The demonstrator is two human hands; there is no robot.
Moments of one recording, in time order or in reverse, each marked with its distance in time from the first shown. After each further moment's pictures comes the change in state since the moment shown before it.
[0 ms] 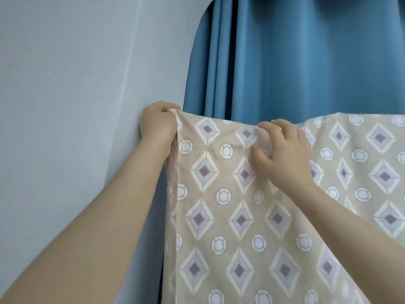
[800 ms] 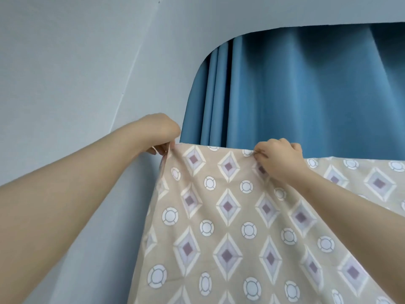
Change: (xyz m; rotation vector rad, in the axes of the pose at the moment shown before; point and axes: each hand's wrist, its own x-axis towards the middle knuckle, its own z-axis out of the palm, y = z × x) left_hand 0.029 0.084 0.009 0.791 -0.270 -0.059; right_hand 0.108 0.029 -0.005 -0.244 -0.234 -0.096
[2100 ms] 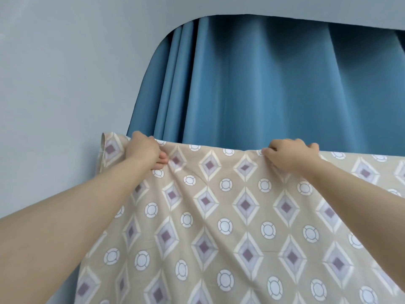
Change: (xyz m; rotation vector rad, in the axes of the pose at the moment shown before) left_hand 0.057 0.008 0.148 -0.774 0.100 -0.133; right_hand -0.005 0.120 -0.009 -0.231 -0.180 0.277
